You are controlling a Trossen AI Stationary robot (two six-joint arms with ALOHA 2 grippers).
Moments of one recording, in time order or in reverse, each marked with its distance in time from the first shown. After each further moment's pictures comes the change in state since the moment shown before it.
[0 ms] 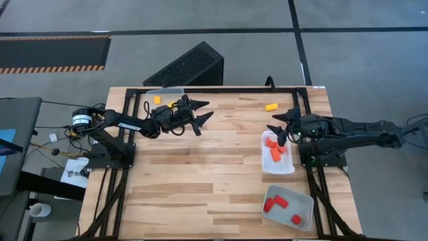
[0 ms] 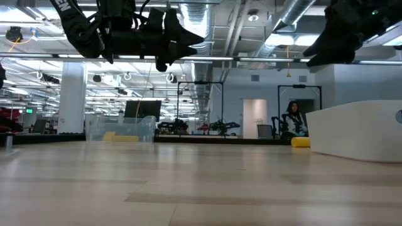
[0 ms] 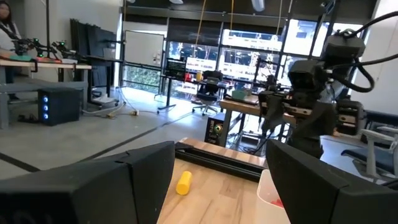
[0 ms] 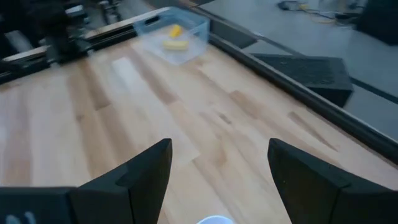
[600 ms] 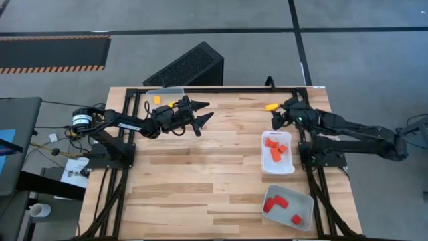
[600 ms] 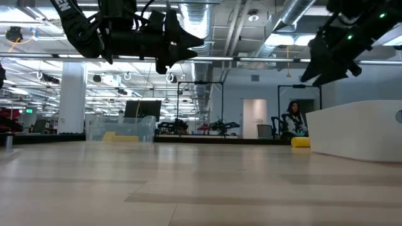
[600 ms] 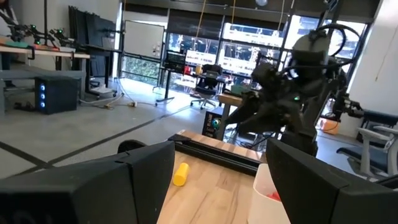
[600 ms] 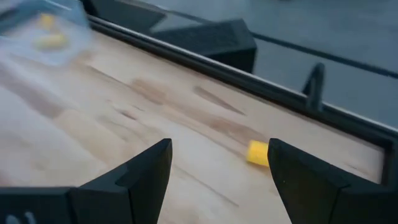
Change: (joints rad) left arm 0.000 0.000 0.000 -0.030 0.002 -0.038; right arm -0.310 0.128 0.001 -0.035 0.061 0.102
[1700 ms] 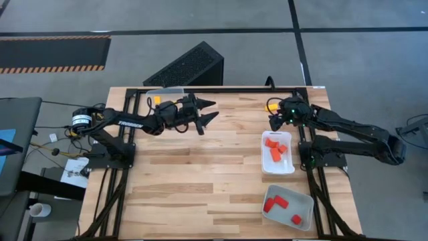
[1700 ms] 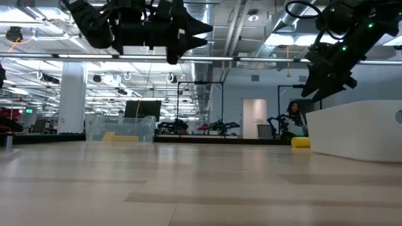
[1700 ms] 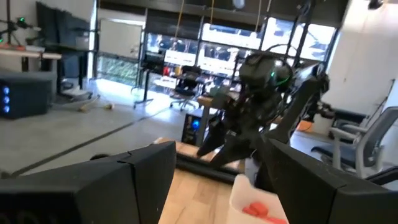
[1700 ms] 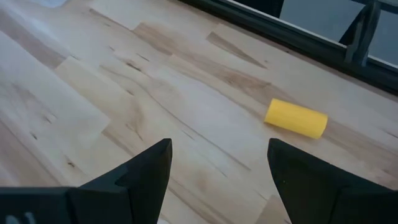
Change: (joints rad) left arm 0.003 0.000 0.116 -0.102 0.092 -0.017; right arm -0.192 0.120 0.006 -0.032 -0.302 -0.072
